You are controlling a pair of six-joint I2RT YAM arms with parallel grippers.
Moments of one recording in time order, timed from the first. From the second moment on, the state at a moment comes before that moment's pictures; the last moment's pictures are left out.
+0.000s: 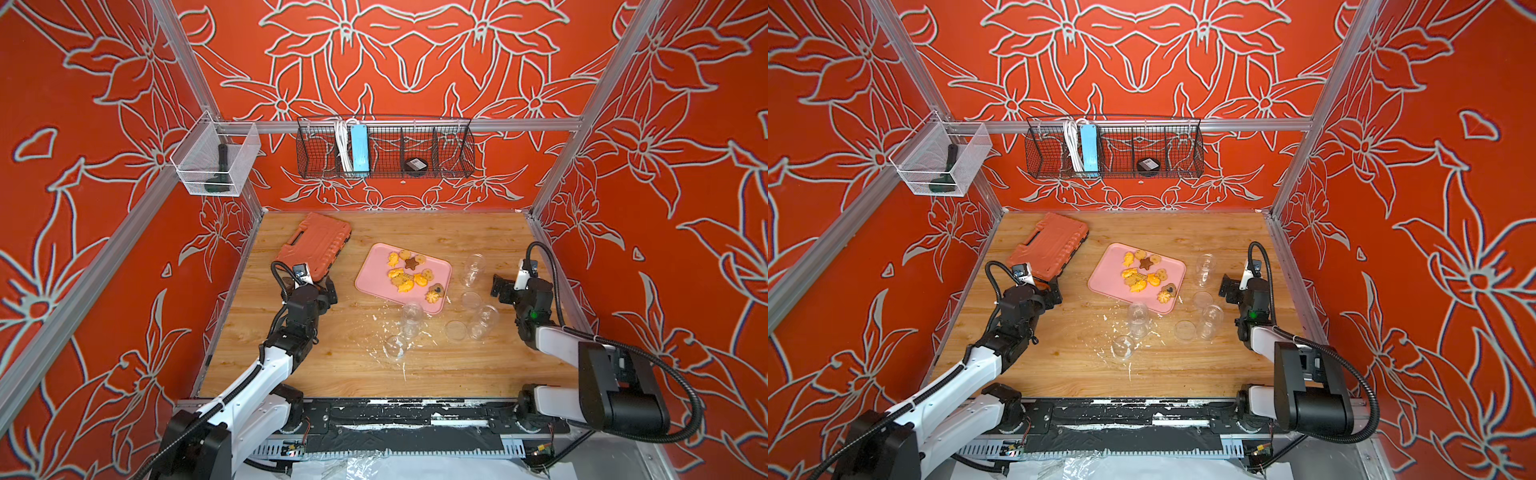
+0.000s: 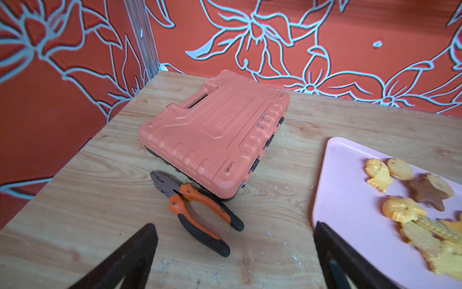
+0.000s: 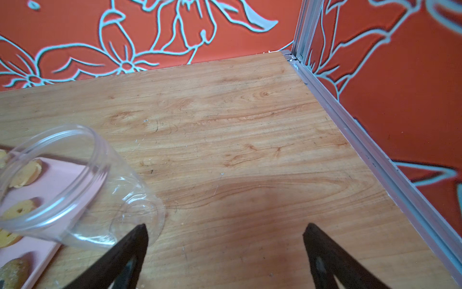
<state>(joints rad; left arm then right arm) -0.24 0.95 0.33 0.27 -0.42 -0.21 -0.08 1.31 0.34 0.57 0.04 0.10</state>
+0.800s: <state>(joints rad) -0.13 1.33 0.23 0.80 -0.24 -0.05 -0.08 1.31 0.34 0.57 0.05 0.10</state>
